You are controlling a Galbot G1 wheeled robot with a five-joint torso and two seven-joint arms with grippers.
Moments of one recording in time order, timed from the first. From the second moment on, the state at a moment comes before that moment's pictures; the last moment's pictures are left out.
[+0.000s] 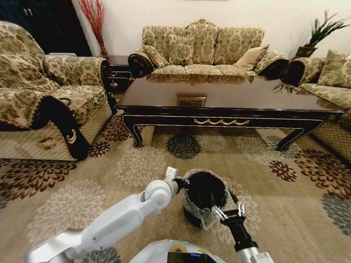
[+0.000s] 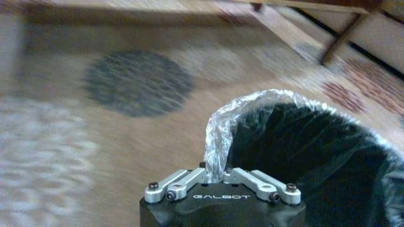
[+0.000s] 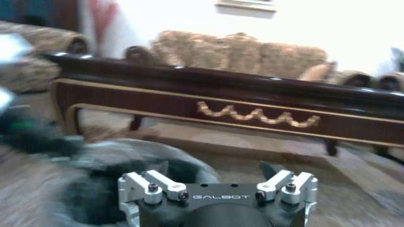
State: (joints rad) left arm 0.80 -0.97 0.23 -2.05 -1.17 0.67 -0.67; right arm -2.04 1.37 0.52 2.34 0.02 0.16 0.11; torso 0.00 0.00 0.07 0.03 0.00
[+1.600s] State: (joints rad) left arm 1.10 -0.78 -0.27 -2.14 -1.25 0.62 -0.55; right arm -1.24 1.23 0.18 1.46 0.66 -0.33 0.56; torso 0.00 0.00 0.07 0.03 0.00
